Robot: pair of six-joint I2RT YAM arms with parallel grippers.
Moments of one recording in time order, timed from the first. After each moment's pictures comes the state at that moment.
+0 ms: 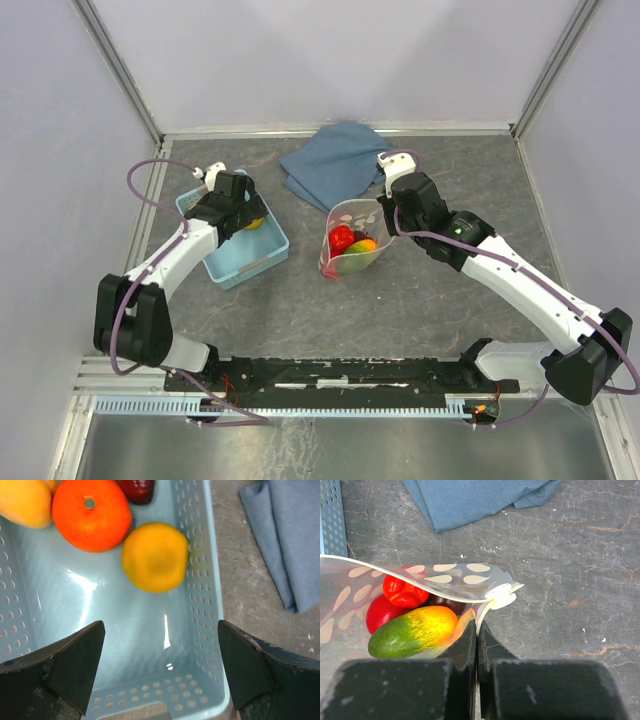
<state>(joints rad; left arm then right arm) -0.28 1.41 1.00 -0.40 -0.33 -0.65 0.71 1.24 1.21 -0.58 0.35 0.13</state>
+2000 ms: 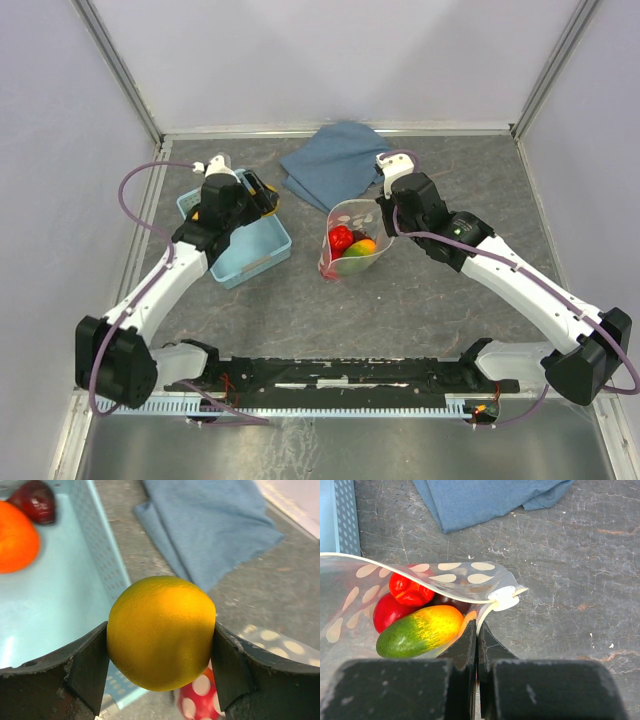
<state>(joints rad) -0.31 1.24 0.92 -0.18 -0.11 -0.68 0.71 1.24 1.20 -0.55 0.31 0.13</state>
